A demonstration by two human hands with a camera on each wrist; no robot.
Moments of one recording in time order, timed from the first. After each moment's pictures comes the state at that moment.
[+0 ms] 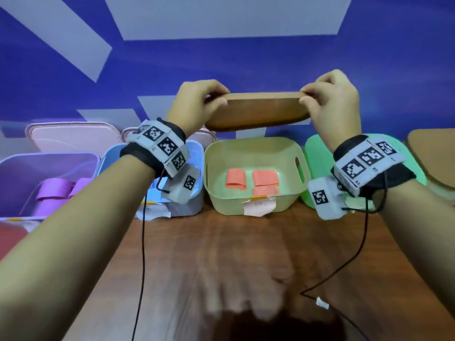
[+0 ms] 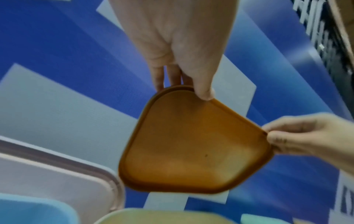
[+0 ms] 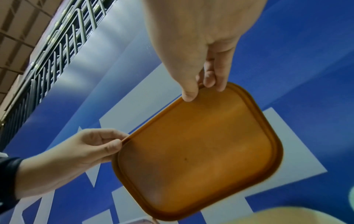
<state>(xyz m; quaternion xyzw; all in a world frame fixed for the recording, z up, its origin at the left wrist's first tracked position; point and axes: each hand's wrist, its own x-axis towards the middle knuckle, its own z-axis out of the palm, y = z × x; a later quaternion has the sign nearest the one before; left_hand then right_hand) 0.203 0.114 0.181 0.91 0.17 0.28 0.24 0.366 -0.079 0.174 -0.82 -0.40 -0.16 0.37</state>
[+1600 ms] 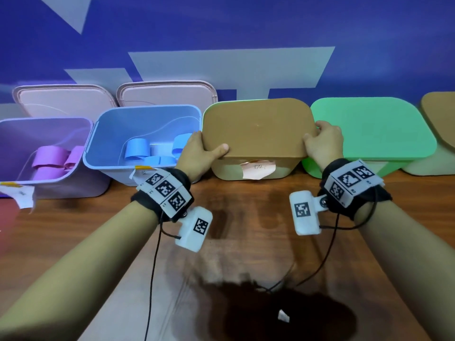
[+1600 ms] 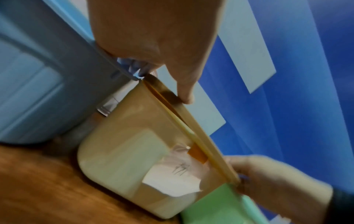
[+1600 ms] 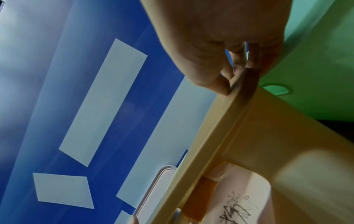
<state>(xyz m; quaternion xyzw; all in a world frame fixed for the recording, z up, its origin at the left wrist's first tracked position) 0.142 0.049 0.058 0.78 0.41 0.12 0.45 0.334 -0.114 0.064 -0.92 -0.15 0.12 0.34</state>
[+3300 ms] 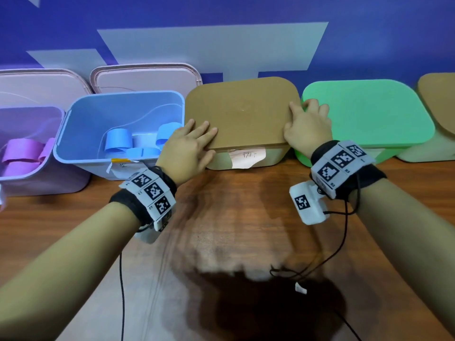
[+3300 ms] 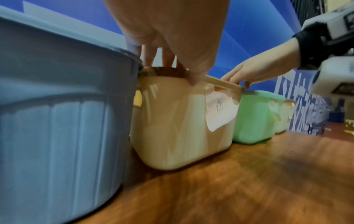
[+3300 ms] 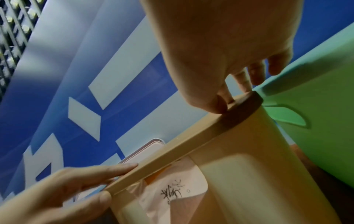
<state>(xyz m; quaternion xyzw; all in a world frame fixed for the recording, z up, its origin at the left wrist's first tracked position) 0.134 0.043 0.051 0.98 0.17 0.03 0.07 0.331 -0.109 0.068 -0.94 -0.32 0.06 0.10</state>
